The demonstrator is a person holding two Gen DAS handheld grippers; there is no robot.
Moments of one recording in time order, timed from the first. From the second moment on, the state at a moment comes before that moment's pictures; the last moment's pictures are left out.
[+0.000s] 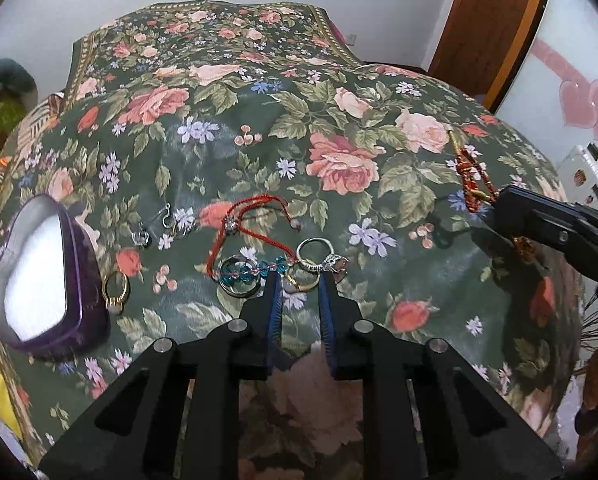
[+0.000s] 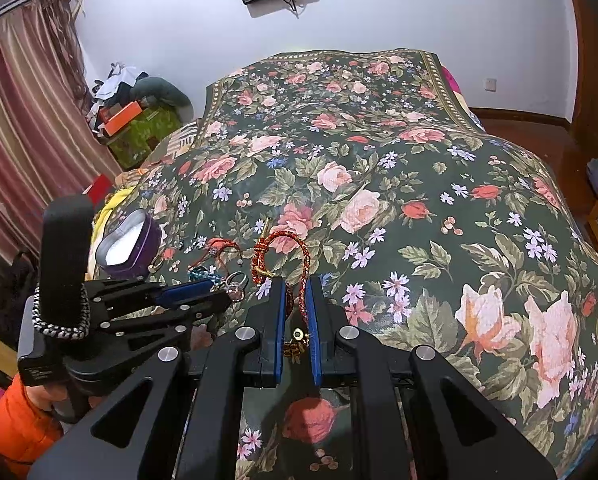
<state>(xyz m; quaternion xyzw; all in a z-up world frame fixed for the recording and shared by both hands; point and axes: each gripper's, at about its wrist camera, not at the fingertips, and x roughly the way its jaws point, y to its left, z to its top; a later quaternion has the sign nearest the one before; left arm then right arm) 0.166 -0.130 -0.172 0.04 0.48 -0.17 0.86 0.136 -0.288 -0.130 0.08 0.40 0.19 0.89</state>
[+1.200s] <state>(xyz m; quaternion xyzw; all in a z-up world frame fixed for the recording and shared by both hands) 0.106 -0.025 -0.075 -0.03 0.36 -0.09 0.93 0.131 -0.193 -0.082 0.02 0.36 0.25 0.90</state>
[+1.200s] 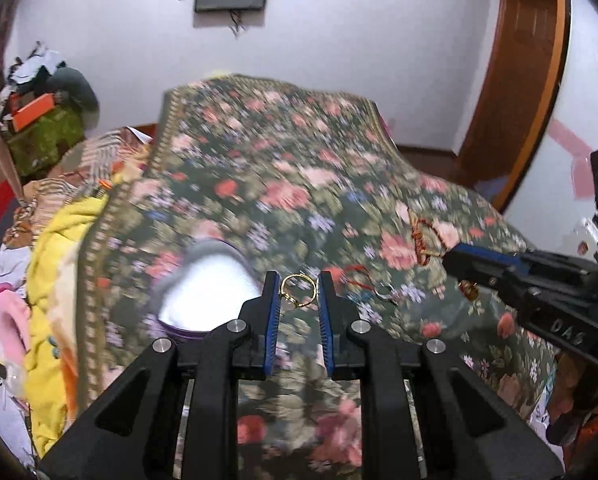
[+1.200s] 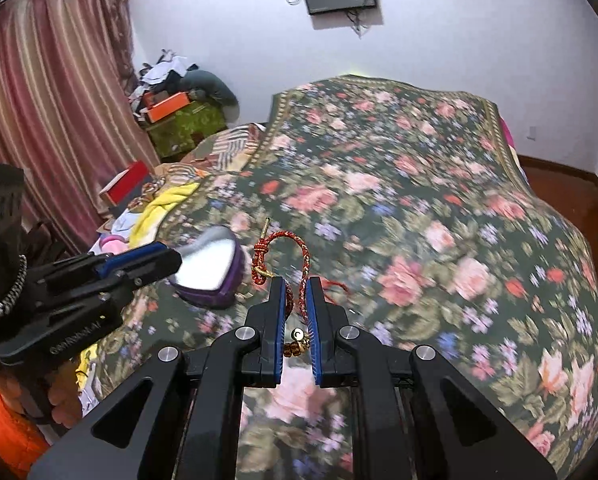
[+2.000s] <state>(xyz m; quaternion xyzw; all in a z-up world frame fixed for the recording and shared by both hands) 0.116 0.065 -0.056 -0.06 0.31 -0.04 0.95 0.163 -0.089 -0.080 -0.02 0.36 0.32 0.88</state>
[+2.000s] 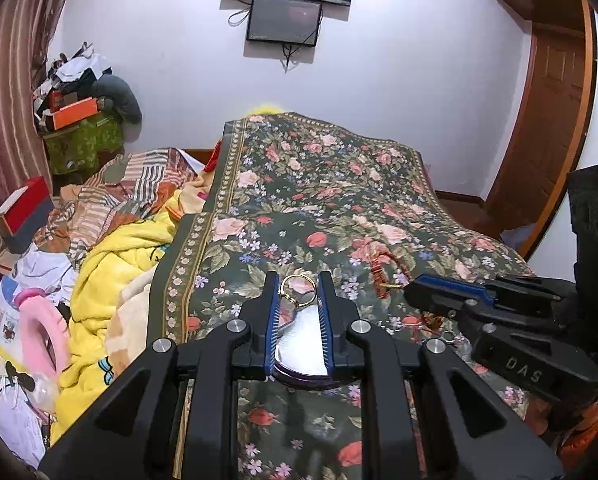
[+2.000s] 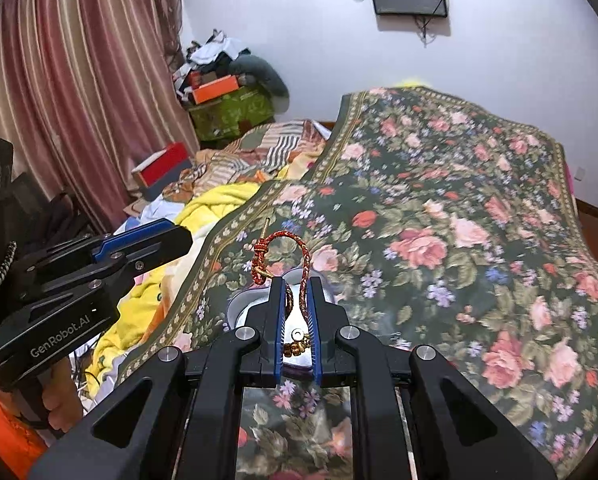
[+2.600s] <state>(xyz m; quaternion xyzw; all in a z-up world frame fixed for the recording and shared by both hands) 0.149 0.076 -0.121 -0.08 0.38 -0.05 0.92 0.191 -0.064 -0.135 -0.04 0.42 0.33 0.84</state>
